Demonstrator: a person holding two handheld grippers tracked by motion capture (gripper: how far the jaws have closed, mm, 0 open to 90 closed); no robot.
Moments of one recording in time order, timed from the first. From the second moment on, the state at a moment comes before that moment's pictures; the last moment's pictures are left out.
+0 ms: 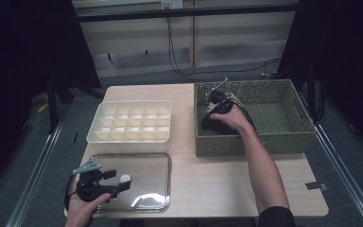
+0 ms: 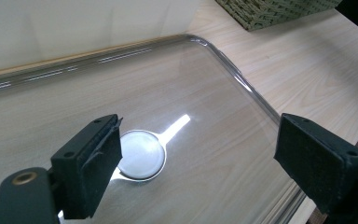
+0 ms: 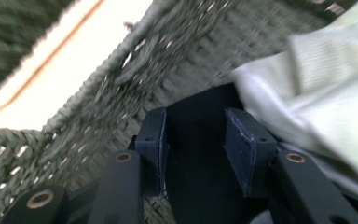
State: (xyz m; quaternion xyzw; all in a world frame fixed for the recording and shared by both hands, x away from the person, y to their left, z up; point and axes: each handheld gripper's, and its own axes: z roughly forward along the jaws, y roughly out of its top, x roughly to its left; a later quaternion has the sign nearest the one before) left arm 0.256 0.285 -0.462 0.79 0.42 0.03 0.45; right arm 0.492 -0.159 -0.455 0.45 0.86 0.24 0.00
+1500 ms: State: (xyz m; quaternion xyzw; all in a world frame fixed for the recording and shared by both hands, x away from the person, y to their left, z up) left arm 0.253 0.277 -0.461 0.80 0.40 0.04 0.45; right arm 0.446 -0.216 -0.373 0.46 0.75 0.48 0.06
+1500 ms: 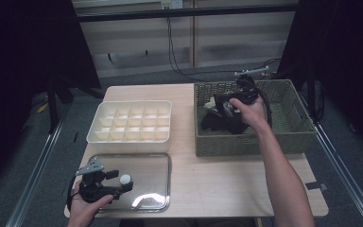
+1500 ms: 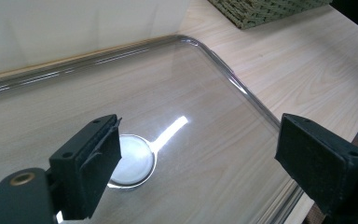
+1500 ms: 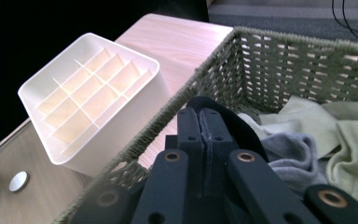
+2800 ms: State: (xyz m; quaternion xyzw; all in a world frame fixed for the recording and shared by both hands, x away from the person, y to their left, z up) left arm 0.253 0.271 -0.461 0.80 0.39 0.04 0.45; right arm 0.421 -0.228 -0.307 0.43 0.70 0.56 0.09
